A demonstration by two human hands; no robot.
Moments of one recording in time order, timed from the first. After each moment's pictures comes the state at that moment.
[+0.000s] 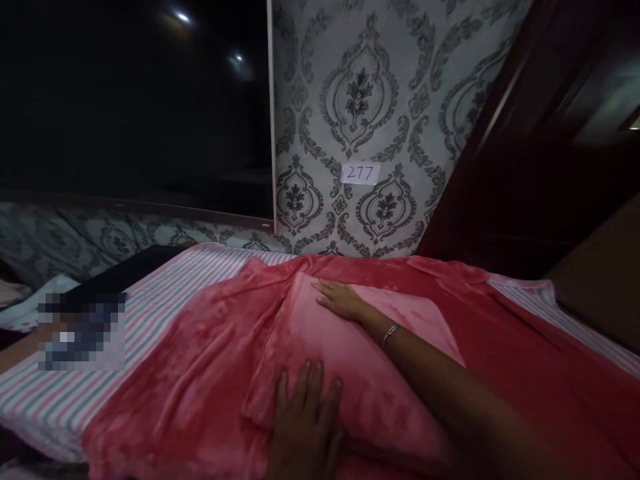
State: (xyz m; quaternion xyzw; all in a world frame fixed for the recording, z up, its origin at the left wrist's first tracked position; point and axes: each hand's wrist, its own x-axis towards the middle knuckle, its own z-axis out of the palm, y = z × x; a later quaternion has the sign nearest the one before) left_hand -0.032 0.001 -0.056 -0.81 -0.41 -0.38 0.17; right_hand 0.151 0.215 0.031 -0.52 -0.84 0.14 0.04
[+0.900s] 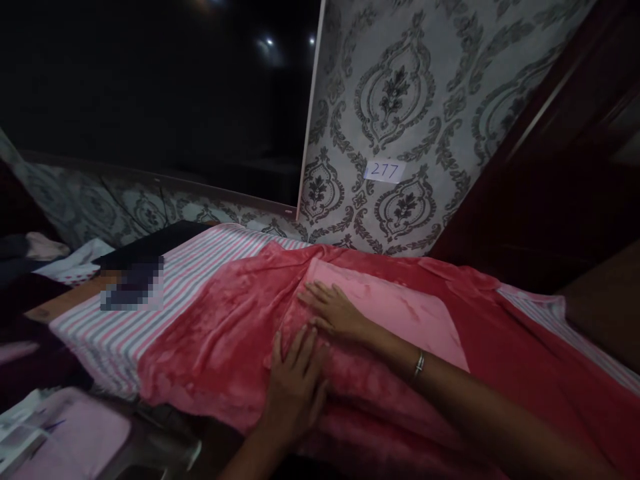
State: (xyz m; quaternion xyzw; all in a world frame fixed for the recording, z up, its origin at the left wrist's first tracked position) left_hand -0.069 -0.012 -0.014 -0.81 -0.42 -0.36 0.19; right_hand 0.100 0.122 0.041 -0.37 -0.92 0.04 0.05
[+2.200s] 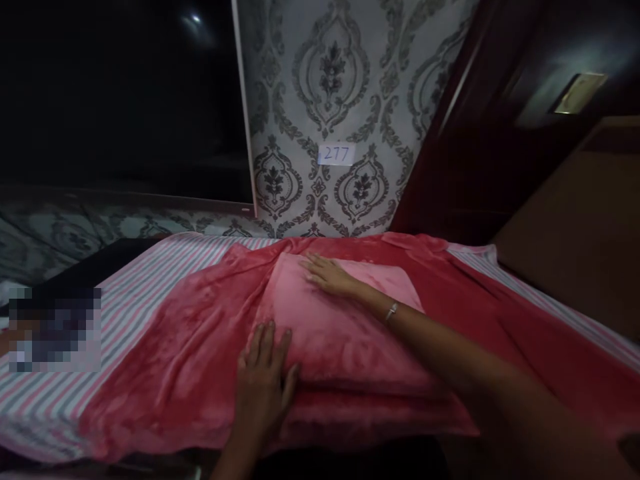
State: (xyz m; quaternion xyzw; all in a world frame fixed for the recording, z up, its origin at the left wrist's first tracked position) left_hand -0.084 0.010 -0.029 -0.80 -0.48 -0.33 0.17; right_hand 0.155 0.162 0.070 -0.51 -0.85 0.11 0.08
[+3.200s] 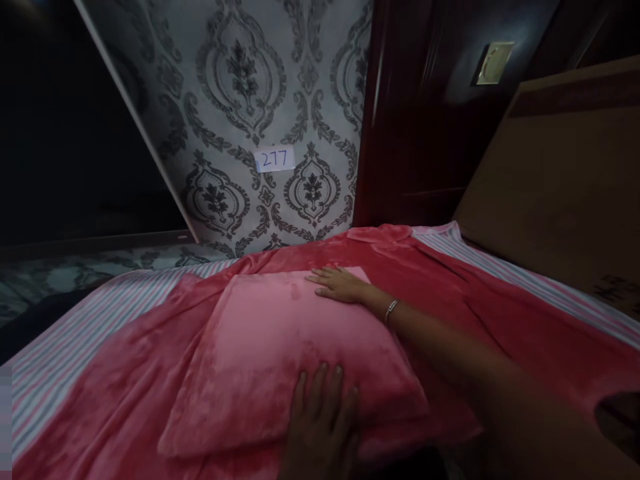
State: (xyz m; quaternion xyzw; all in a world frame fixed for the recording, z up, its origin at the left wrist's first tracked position) left_hand 0.058 -0.012 -0.044 -0.90 -0.23 -0.34 0.16; right_hand 0.303 0.169 0.034 -0.54 -0.83 0.11 0.09
